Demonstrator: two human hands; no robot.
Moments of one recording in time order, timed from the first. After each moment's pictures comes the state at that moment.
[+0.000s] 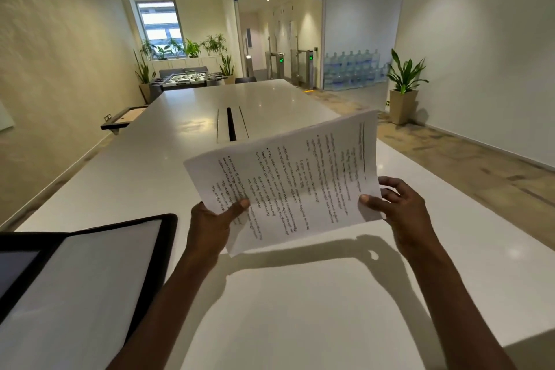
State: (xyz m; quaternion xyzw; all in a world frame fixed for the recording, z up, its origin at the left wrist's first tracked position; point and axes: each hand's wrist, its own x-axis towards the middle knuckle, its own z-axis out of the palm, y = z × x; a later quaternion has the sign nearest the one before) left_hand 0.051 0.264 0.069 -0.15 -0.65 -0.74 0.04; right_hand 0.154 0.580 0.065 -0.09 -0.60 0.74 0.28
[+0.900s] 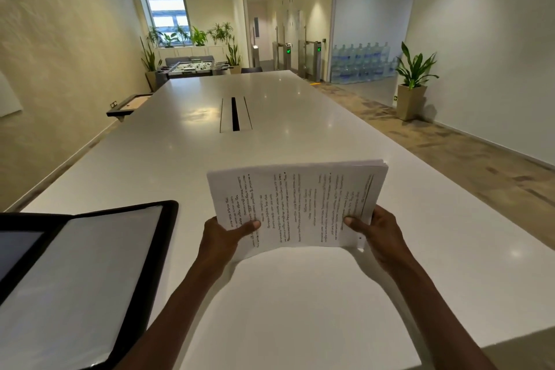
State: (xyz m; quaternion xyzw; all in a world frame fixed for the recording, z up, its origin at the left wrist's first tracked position) left_hand 0.056 0.267 0.011 -0.10 -0.69 -0.71 -0.03; right_hand 0.143 0.575 -0.005 -0.05 -0.68 0.70 0.21
